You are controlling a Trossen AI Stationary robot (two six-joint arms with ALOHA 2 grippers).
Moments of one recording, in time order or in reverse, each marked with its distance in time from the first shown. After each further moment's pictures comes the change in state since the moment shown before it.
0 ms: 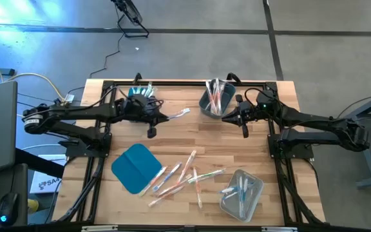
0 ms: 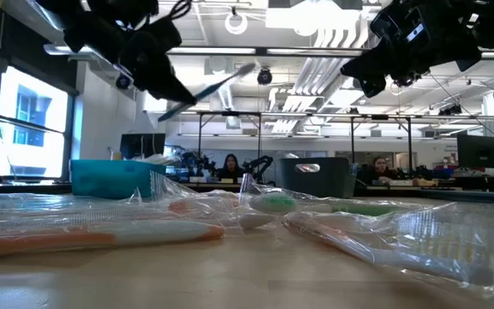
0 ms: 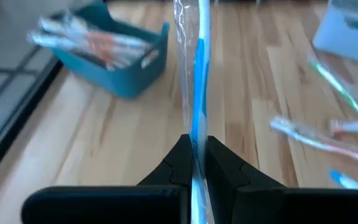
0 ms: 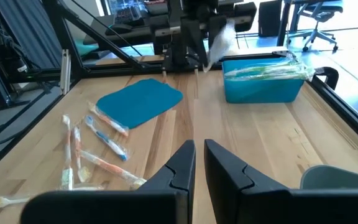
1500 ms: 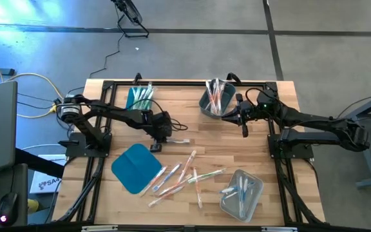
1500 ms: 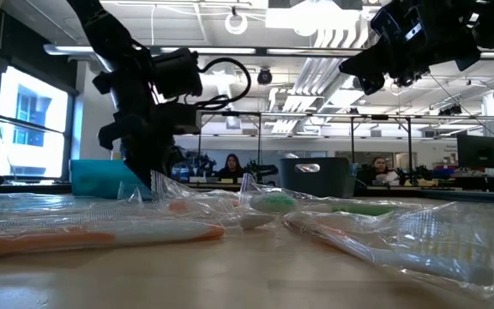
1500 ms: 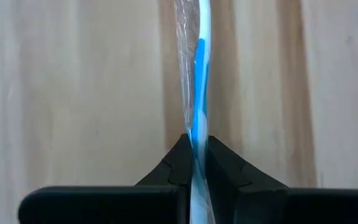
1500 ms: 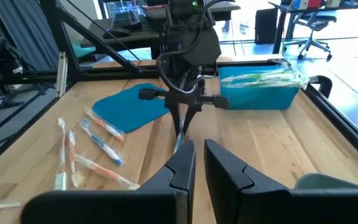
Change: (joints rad) left arm -0.084 0.517 0.084 -0.239 0.062 0.047; right arm 0.000 0.000 0.000 0.024 0.011 -0.013
